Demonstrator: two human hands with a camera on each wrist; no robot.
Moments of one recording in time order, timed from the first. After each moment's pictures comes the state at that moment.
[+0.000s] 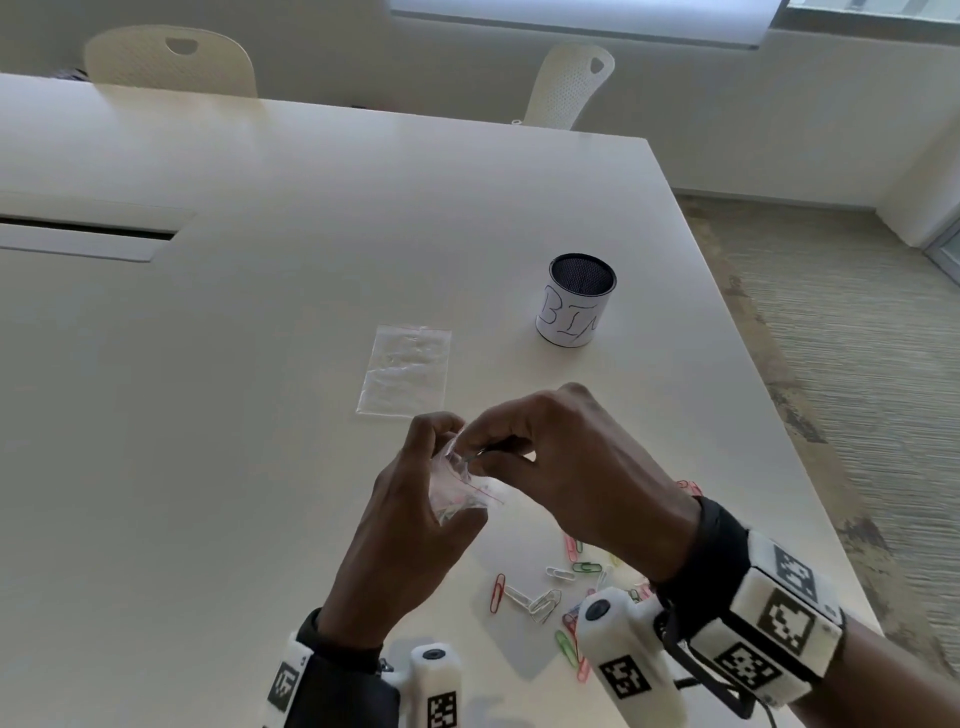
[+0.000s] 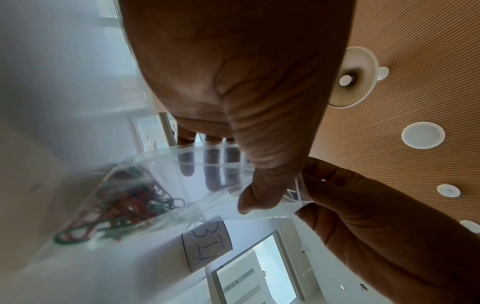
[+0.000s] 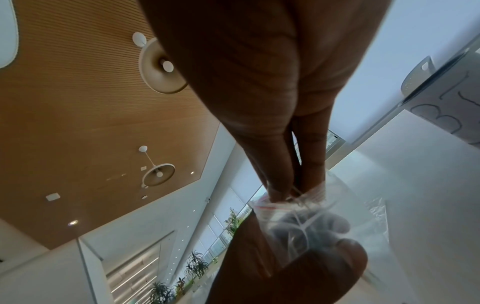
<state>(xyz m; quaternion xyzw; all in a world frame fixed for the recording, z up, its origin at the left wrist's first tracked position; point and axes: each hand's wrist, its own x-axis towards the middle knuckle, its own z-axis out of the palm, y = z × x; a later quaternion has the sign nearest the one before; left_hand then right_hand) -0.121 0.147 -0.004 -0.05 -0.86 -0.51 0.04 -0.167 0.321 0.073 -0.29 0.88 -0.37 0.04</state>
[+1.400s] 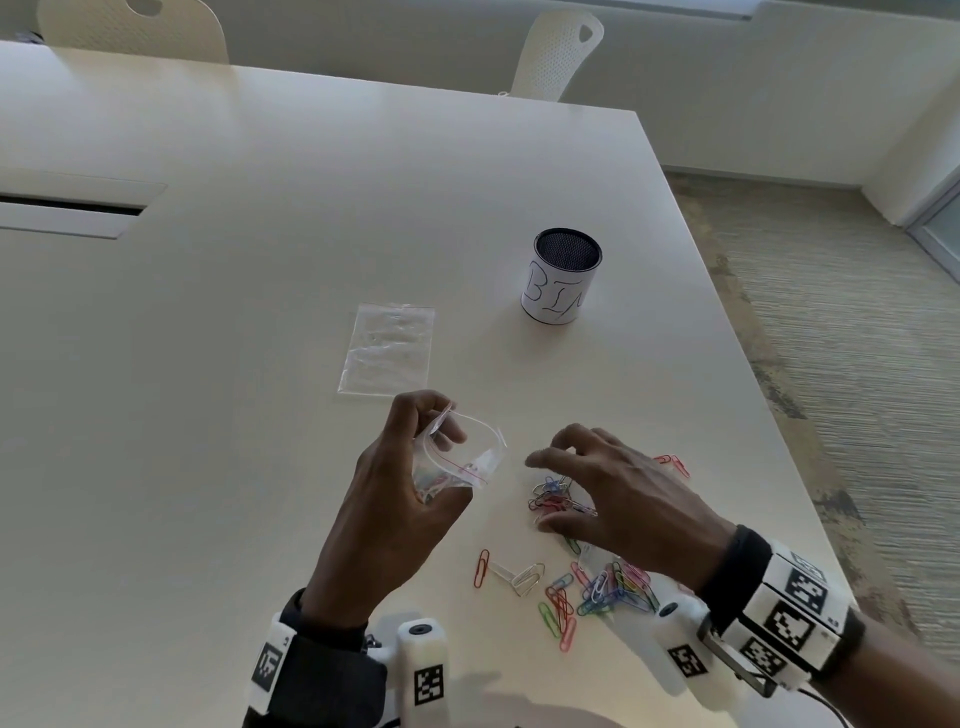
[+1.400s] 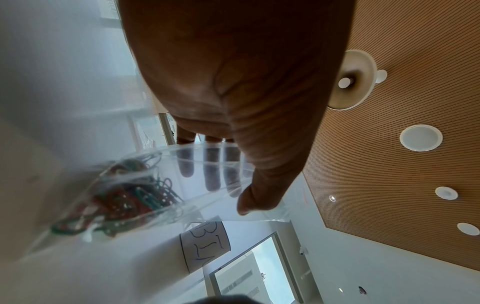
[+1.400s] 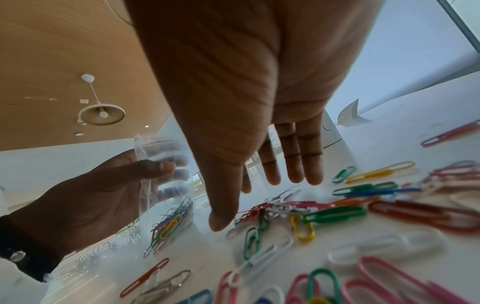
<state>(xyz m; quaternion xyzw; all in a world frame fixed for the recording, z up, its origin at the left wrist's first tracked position) -0.123 0.148 -0.014 -0.07 -0.85 -0.52 0.06 -0.158 0.402 -0.001 -0.27 0.94 -0.12 0.15</state>
